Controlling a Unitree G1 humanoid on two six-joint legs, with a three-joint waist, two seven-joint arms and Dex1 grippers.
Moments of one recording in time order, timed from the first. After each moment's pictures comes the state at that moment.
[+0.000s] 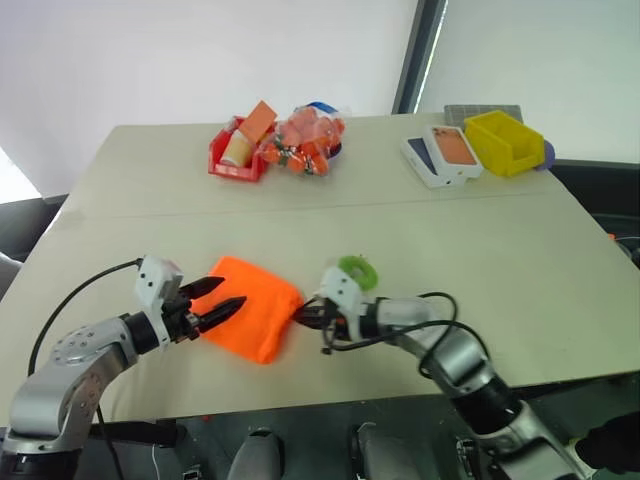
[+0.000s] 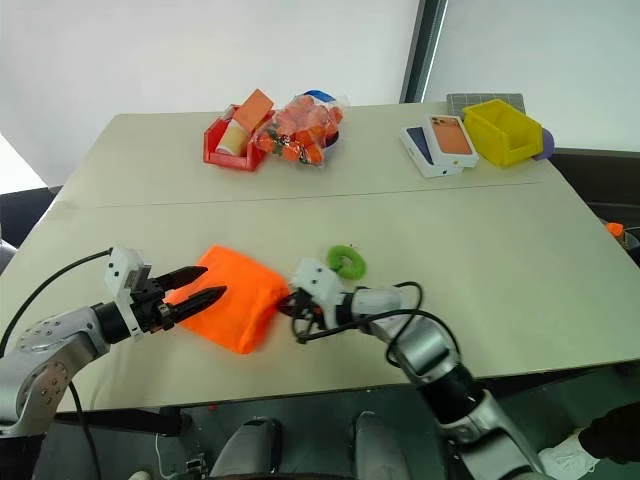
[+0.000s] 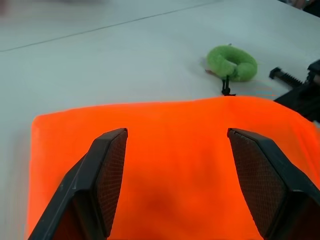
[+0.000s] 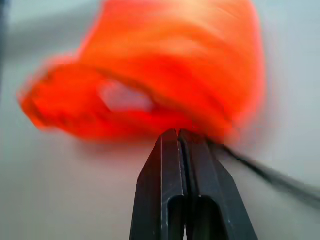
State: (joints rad) left arm 0.03 0.65 0.25 -0.36 -0.62 0.58 -0.76; right arm -0.34 -0.43 0.35 -0.25 0.23 0.65 0.77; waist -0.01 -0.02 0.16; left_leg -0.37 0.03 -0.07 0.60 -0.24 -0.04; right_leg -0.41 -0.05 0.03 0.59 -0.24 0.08
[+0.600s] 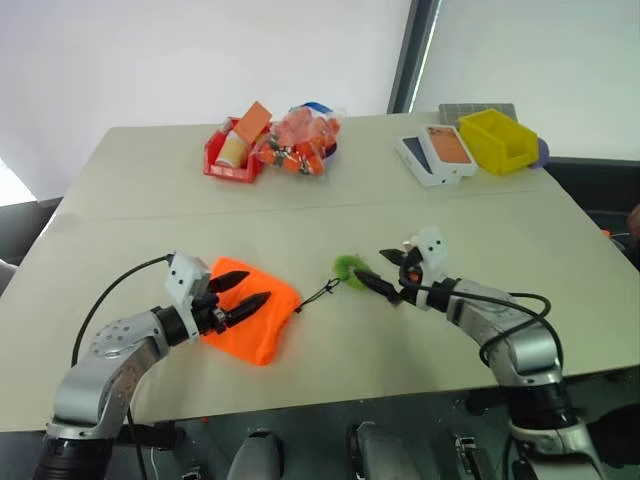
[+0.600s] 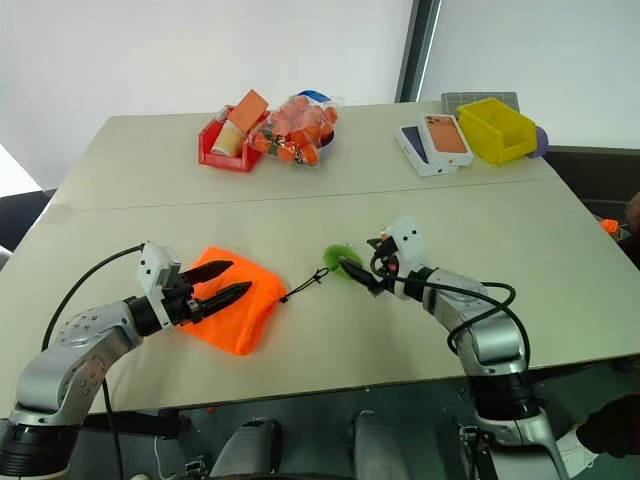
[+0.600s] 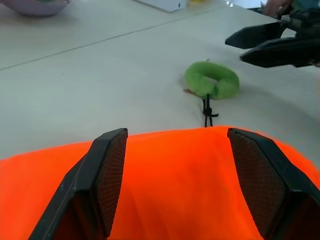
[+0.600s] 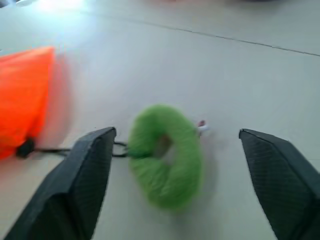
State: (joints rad) left arm -0.04 0.57 0.13 -0.31 -0.54 0.47 -0.76; right arm -0.35 -0.37 0.01 -0.11 0.34 0.67 0.56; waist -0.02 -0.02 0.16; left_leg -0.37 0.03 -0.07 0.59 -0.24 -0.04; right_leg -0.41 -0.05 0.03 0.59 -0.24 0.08
